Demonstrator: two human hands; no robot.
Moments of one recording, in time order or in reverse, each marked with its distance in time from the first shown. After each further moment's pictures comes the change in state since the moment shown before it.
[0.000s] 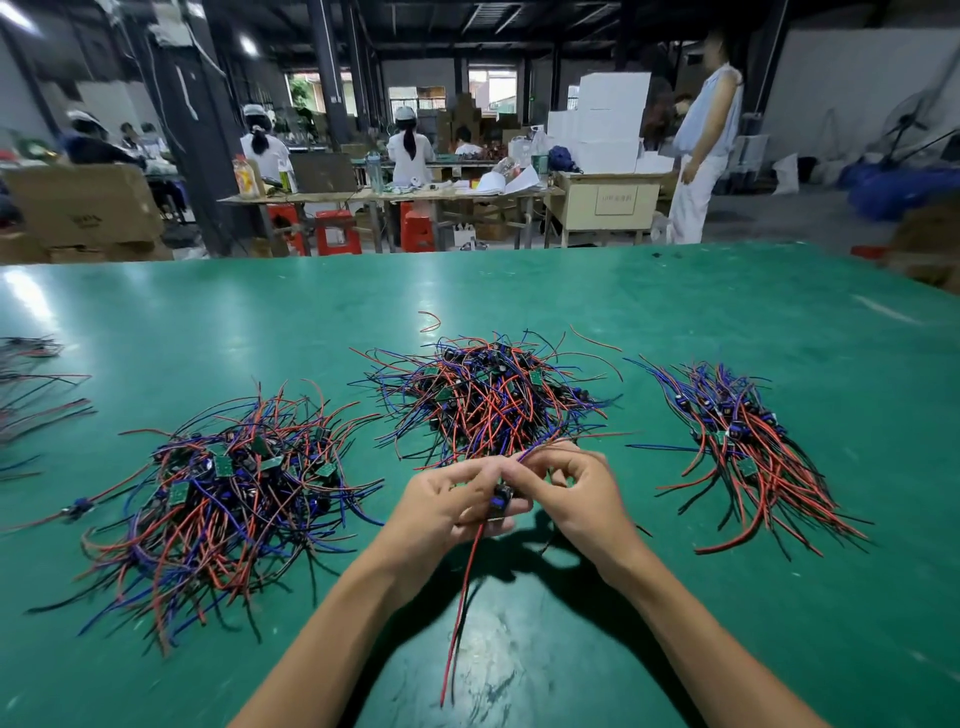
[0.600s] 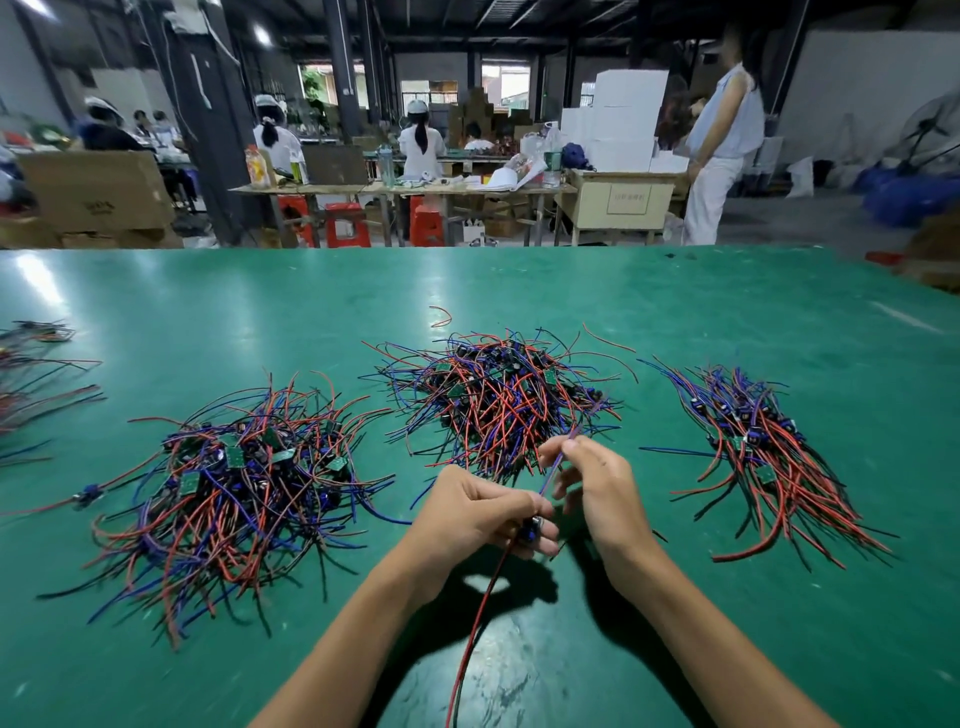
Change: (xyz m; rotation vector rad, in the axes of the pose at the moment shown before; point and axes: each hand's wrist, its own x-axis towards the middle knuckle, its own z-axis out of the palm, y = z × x) left_hand -0.004 -0.001 0.010 0.203 0.004 -0.004; right_hand 0.000 -0.010 0.004 0.134 0.099 0.200
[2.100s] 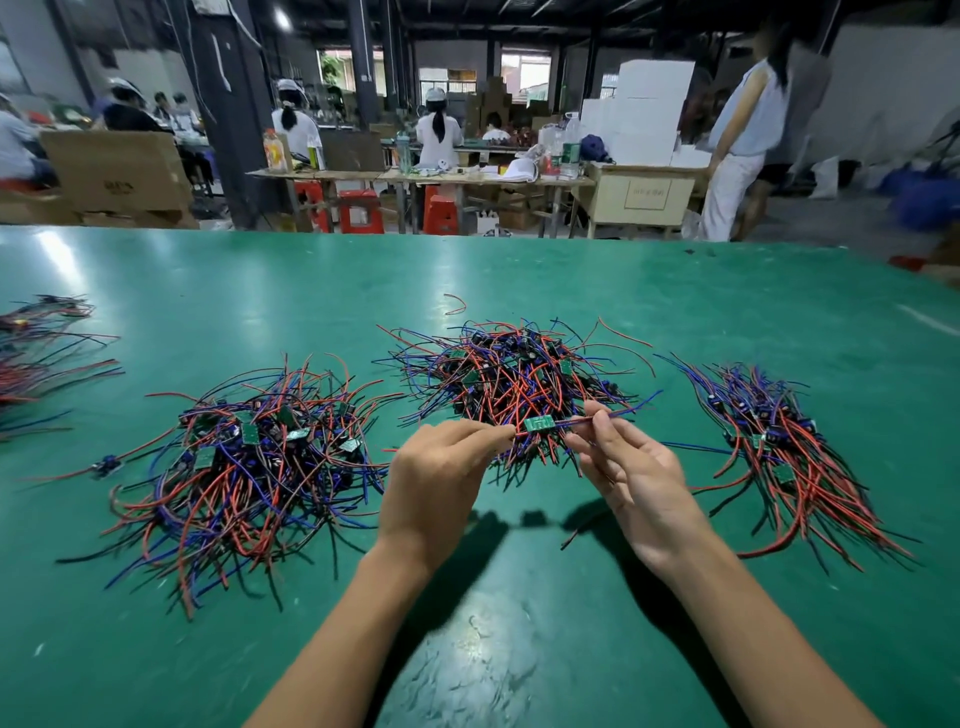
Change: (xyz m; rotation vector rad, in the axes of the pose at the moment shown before) left_hand 0.008 -0.009 -0.034 1.020 0.585 1.047; right_hand 0.004 -0.012 -0.015 0.572 -0.050 0.234
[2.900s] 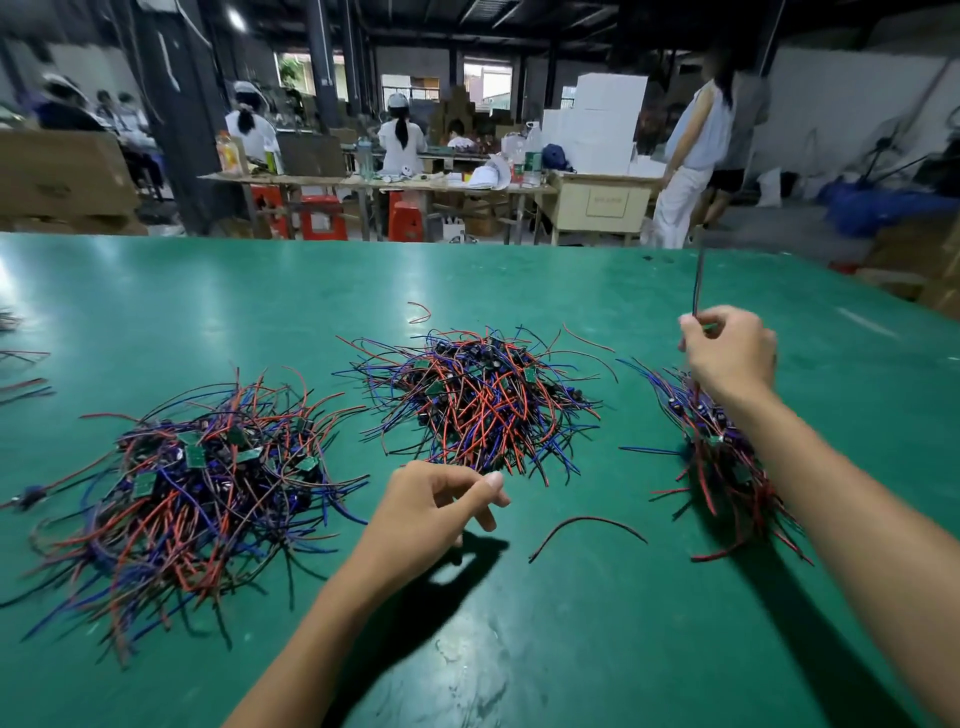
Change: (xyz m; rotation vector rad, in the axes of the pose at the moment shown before) left_hand 0.003 0.013 0.003 -0.580 -0.568 -0.702; right_hand 0.102 -0.126 -0.068 -1.200 0.634 -0.476
